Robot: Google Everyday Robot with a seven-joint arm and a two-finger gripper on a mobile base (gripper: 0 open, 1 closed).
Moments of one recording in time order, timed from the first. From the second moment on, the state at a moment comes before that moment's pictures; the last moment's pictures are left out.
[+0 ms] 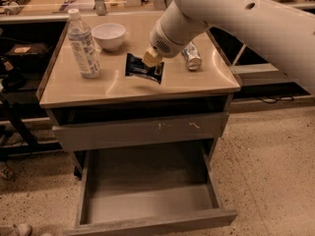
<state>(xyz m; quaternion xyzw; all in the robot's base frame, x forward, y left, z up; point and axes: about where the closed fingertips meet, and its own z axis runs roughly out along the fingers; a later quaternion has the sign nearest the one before) 0.642 0.006 0.908 -0.51 0.79 0.05 0.33</state>
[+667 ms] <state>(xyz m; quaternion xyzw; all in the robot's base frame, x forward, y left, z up) 0.689 0.022 0.888 -0.52 0.78 0.07 0.34</state>
